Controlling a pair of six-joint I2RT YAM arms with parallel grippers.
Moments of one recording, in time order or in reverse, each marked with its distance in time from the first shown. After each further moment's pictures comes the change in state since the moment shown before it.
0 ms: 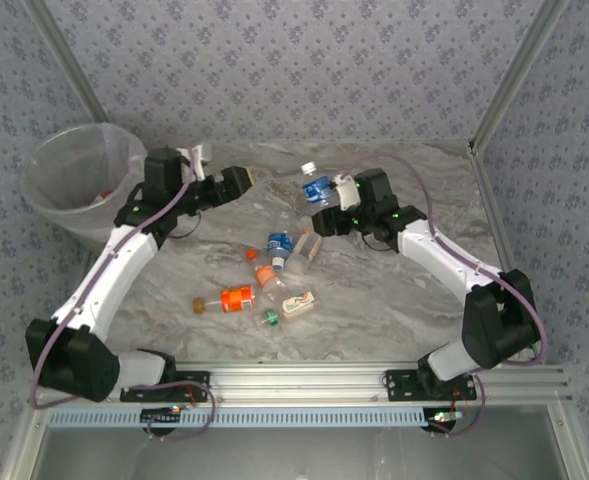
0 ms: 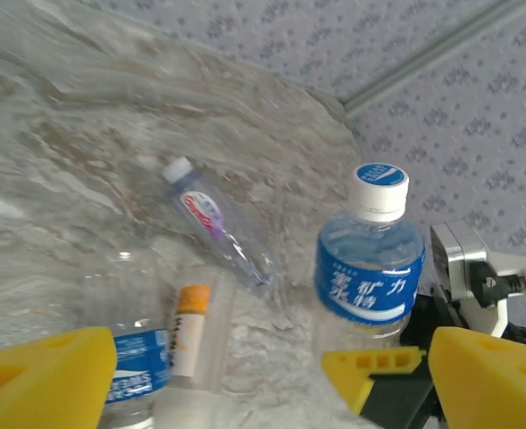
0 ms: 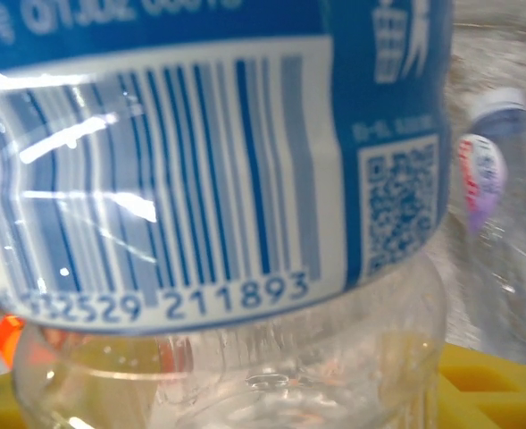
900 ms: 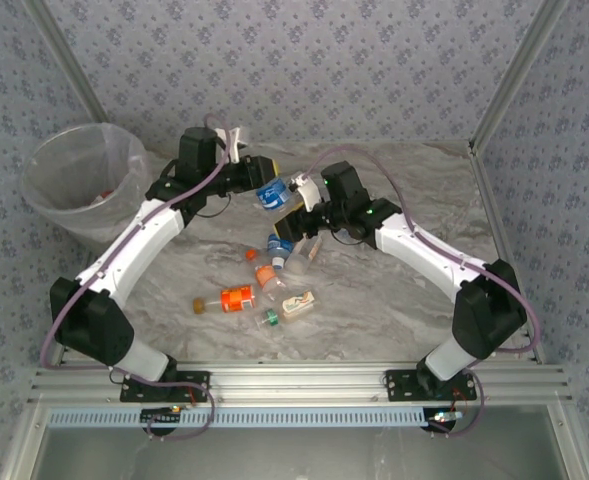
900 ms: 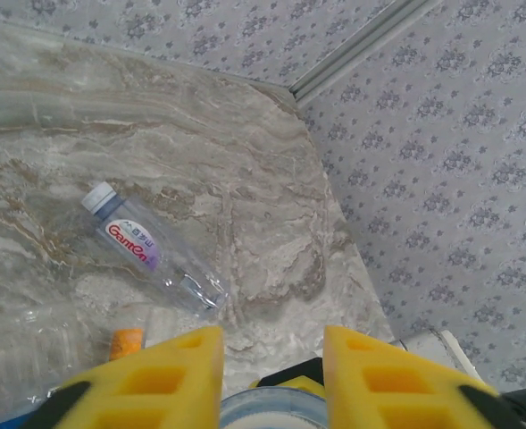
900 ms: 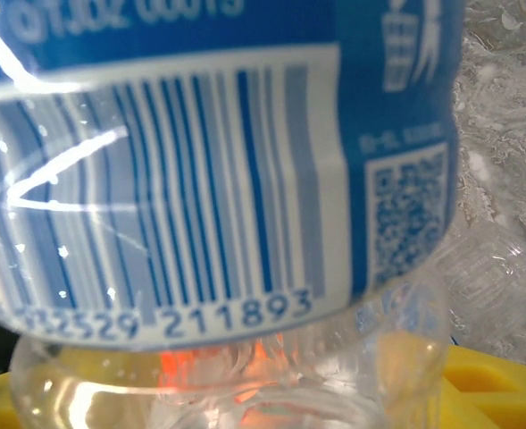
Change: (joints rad) left arm -0.096 0.154 0.172 0.035 0.014 -0.004; right arm 0.138 0.073 0.143 -0.003 -0.130 -0.050
